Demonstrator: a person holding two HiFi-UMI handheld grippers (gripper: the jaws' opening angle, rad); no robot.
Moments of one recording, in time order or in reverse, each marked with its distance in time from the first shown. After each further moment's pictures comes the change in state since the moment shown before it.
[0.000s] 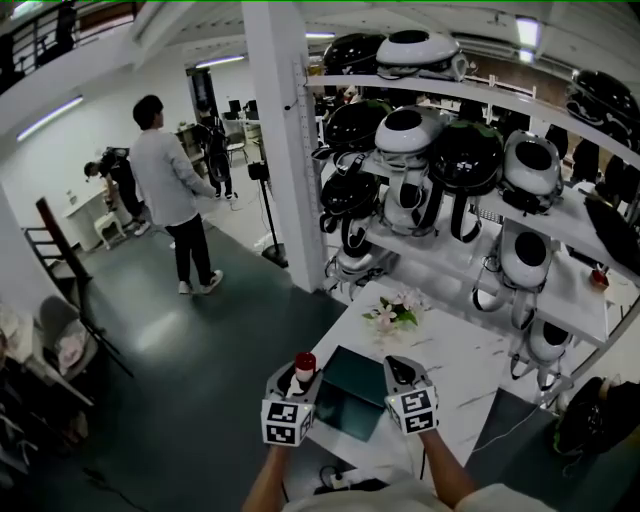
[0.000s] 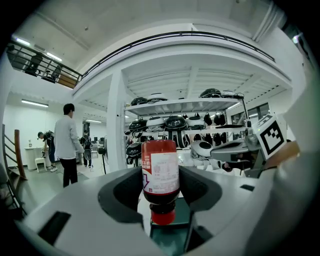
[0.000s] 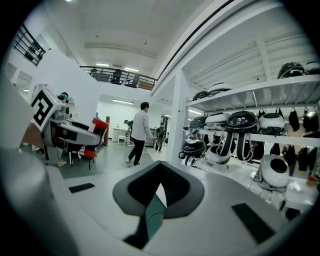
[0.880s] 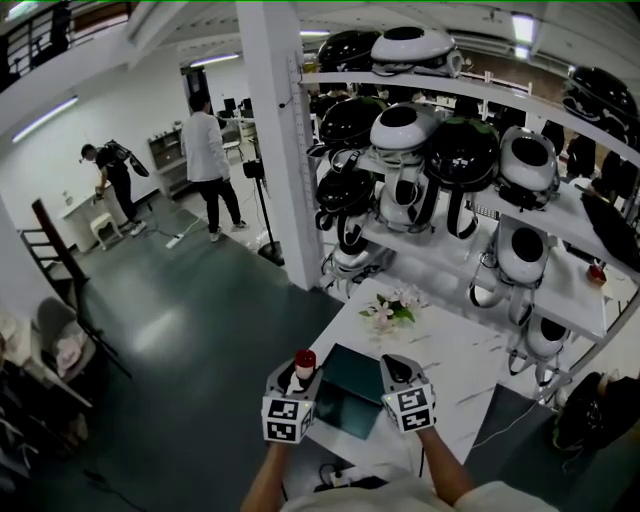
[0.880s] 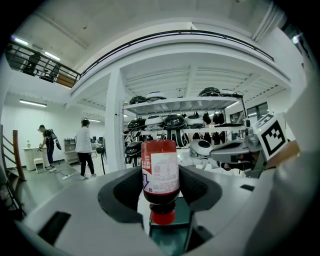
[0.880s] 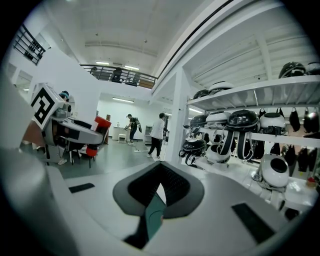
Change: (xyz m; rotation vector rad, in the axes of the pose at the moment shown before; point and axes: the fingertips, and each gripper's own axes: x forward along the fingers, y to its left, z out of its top) left arm 0.009 -0.002 -0.001 0.006 0.015 -0.014; right arm 0.004 0.002 -0.005 -0.003 0.019 0.003
